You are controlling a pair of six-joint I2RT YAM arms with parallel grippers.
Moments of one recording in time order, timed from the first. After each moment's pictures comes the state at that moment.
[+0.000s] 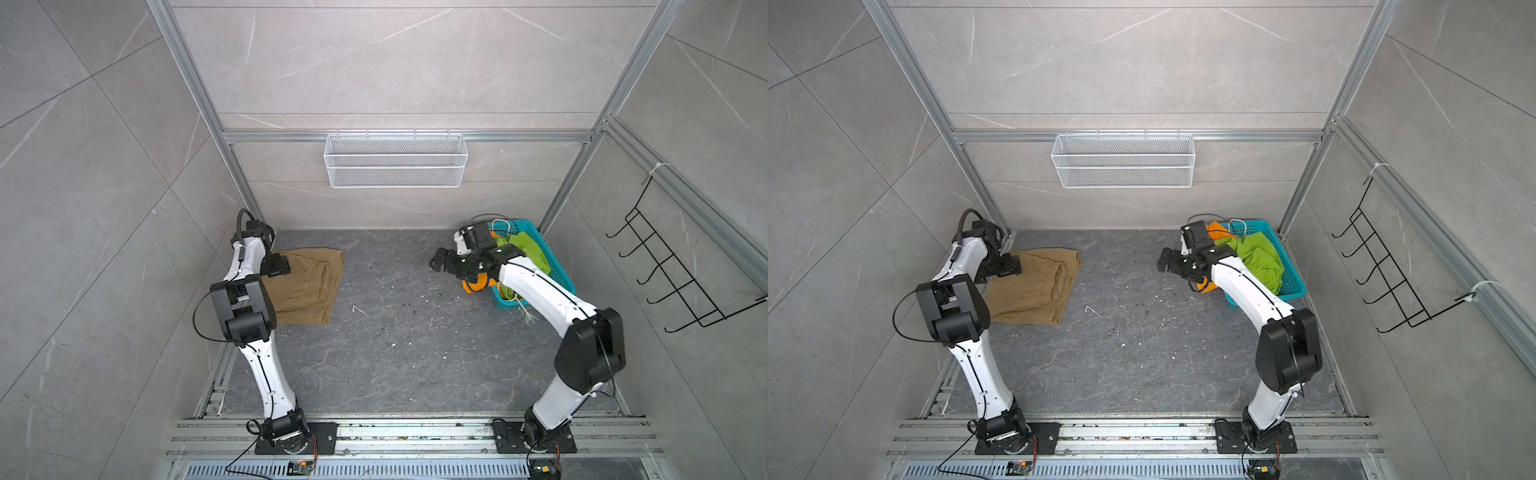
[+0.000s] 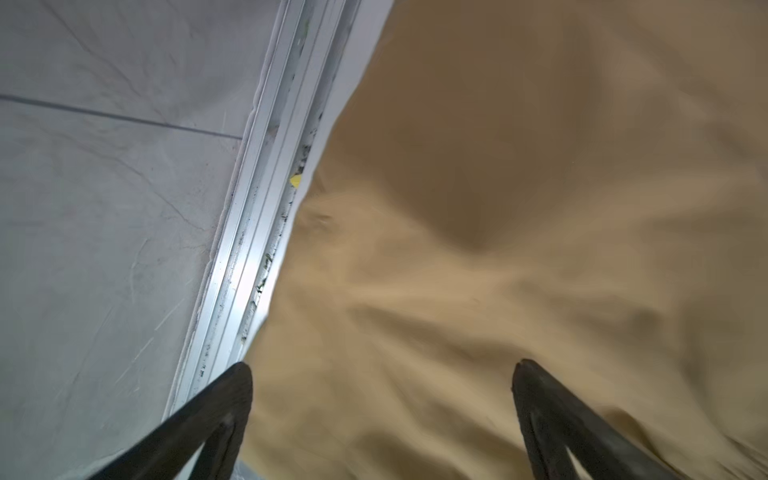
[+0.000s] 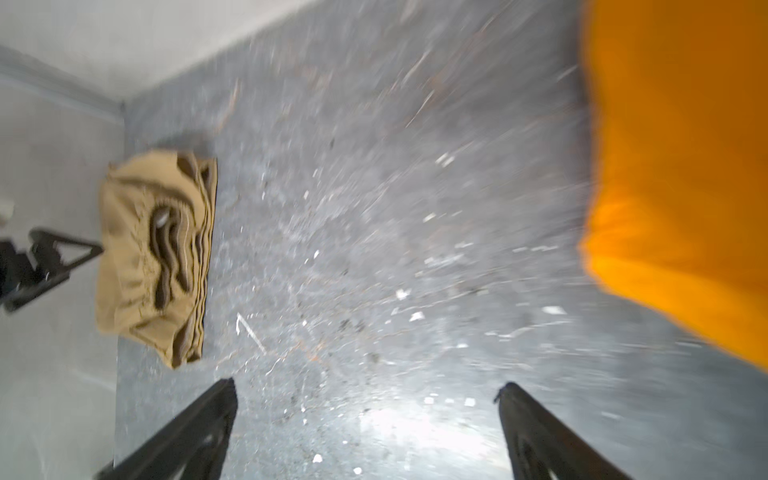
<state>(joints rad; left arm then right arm) 0.21 2.12 1.90 -1.01 -0.11 -0.09 0.33 1.68 1.51 -0.70 -0.15 0.53</state>
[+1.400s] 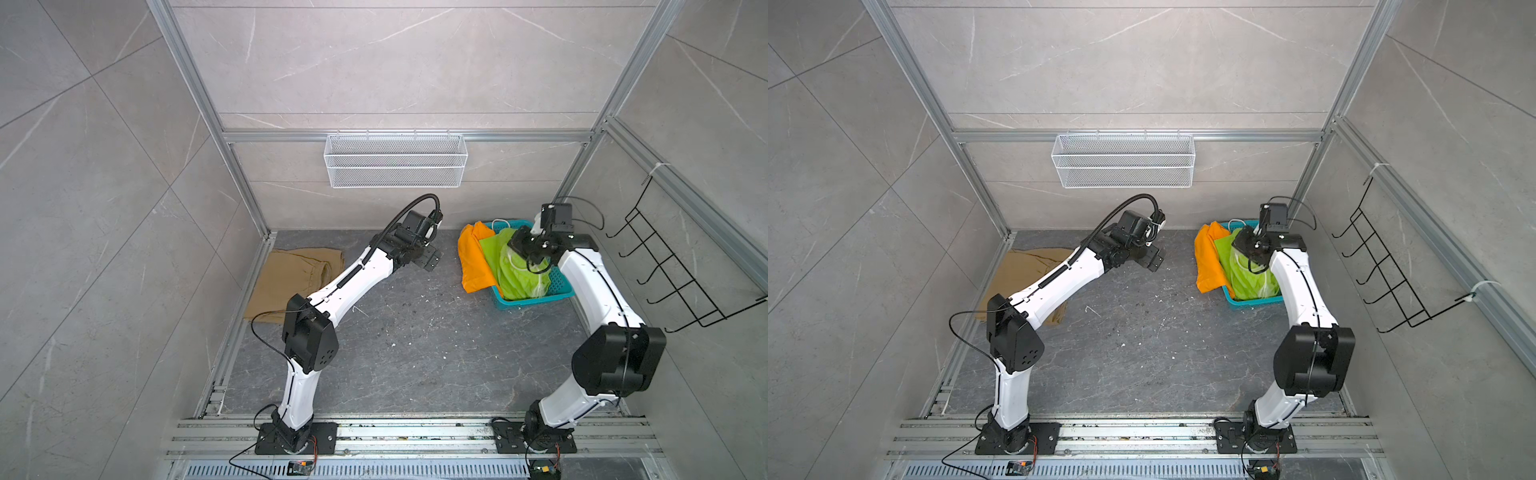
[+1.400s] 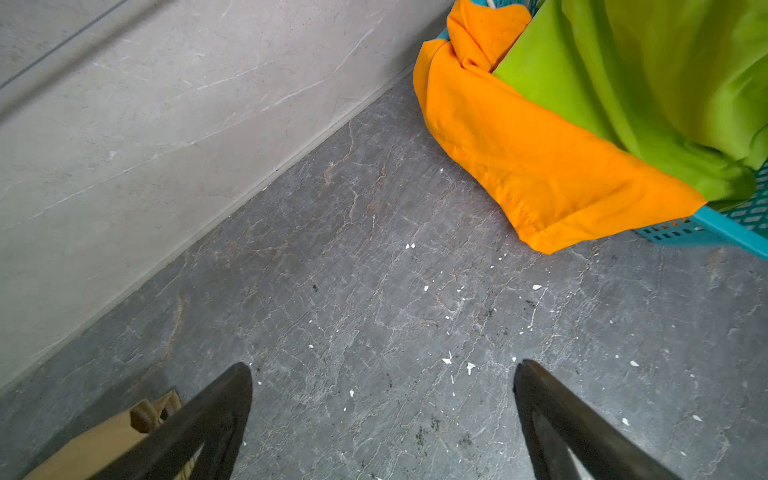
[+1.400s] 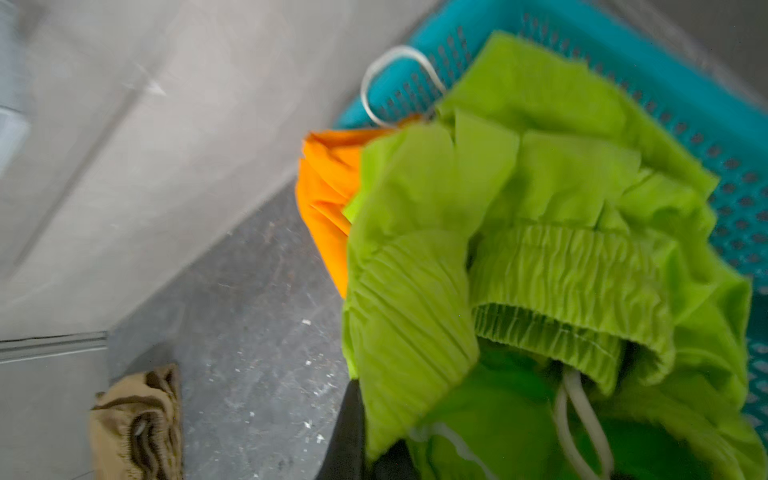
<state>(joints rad) -0.73 2.02 2.03 -0.72 -0.14 0.08 -0.06 1.63 1.66 -0.73 -0.16 0.56</state>
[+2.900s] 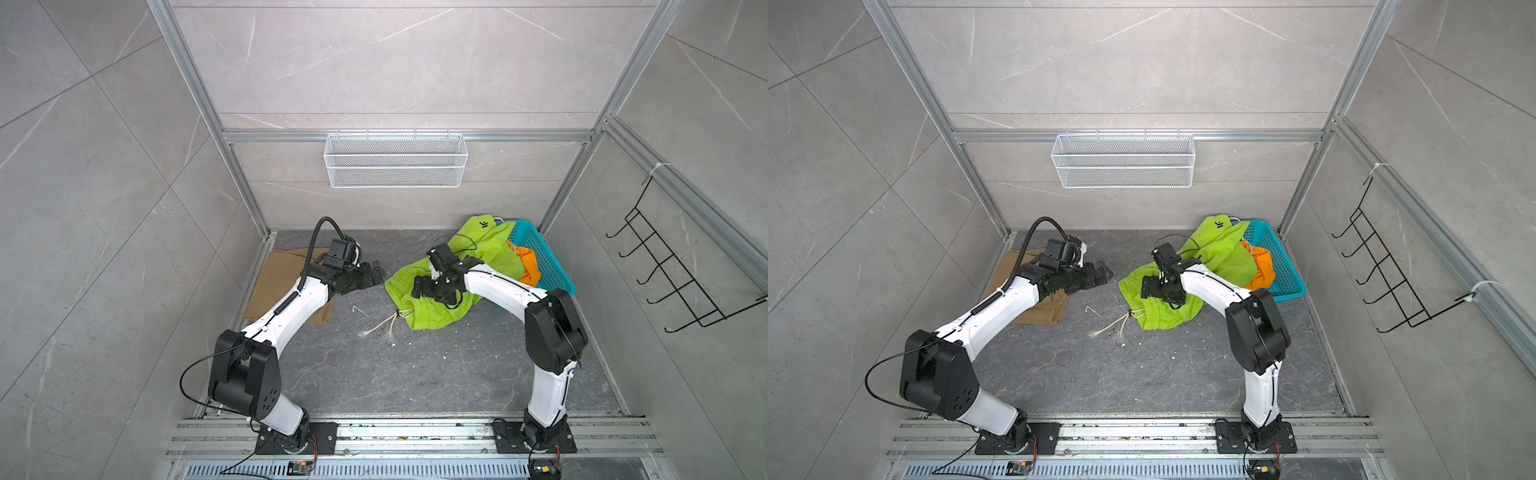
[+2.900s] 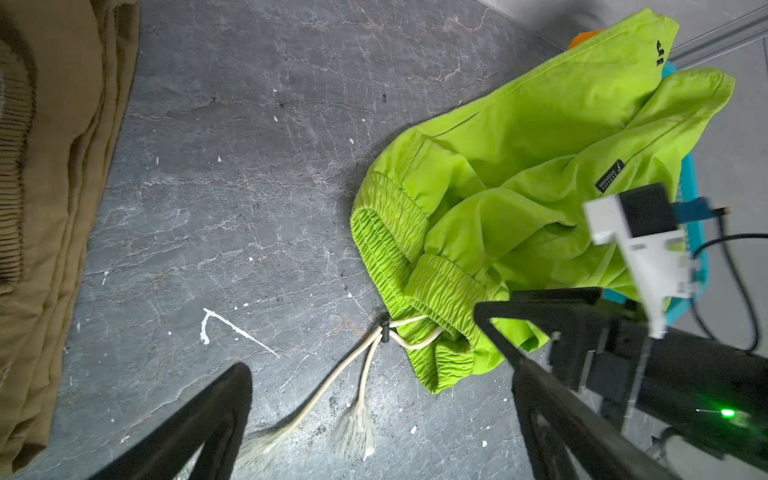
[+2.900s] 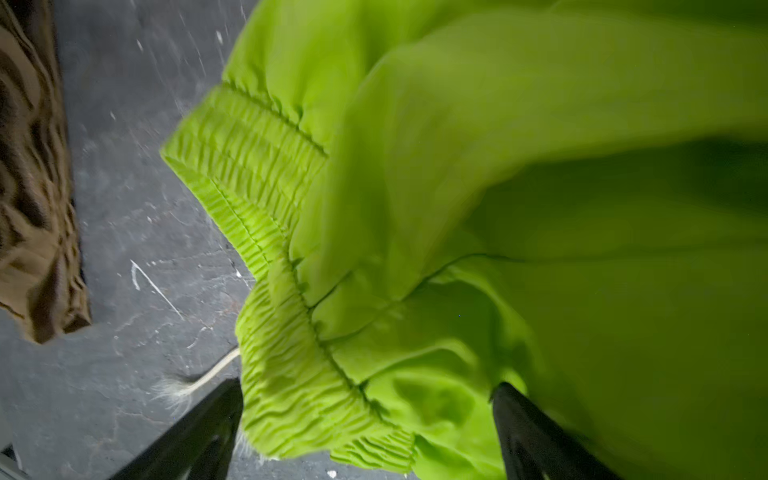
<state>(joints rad) -0.39 1.54 1.24 -0.54 0.22 -0.54 0.55 1.97 1.48 -0.68 -0.14 0.60</state>
